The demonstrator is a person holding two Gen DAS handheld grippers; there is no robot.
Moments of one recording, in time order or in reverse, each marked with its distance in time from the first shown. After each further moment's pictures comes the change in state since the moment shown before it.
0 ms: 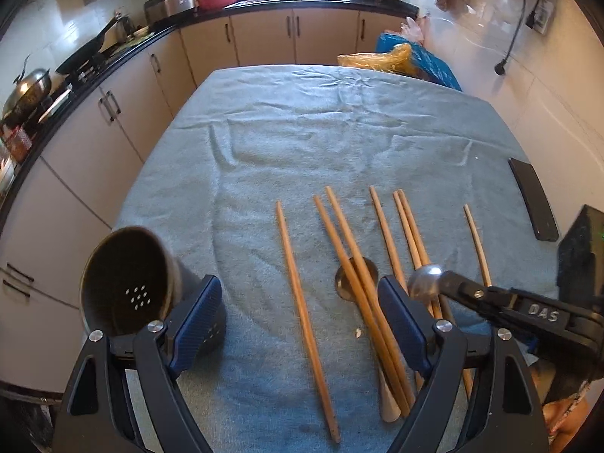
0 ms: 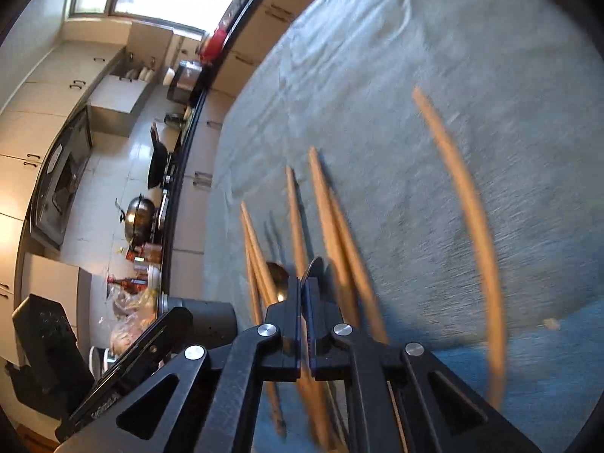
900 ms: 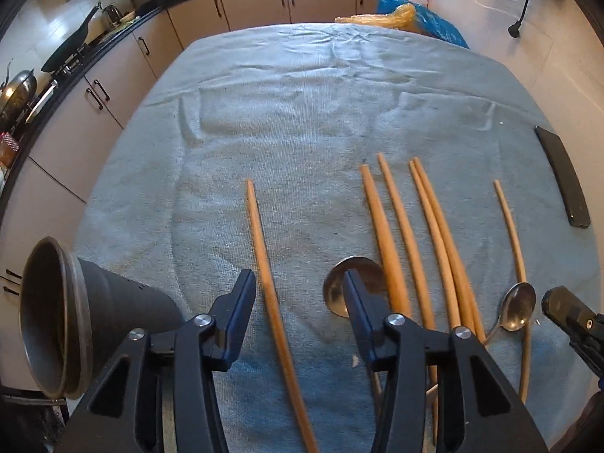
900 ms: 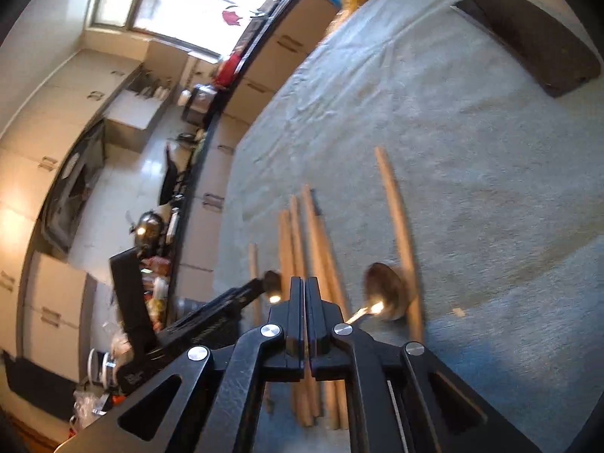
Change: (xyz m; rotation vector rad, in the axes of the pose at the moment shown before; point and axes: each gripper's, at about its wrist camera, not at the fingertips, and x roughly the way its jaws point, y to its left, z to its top) left arm 0.065 -0.020 0.006 0.028 0.120 0.038; right arm -0.062 -0.010 0.000 -0.031 -0.083 0.009
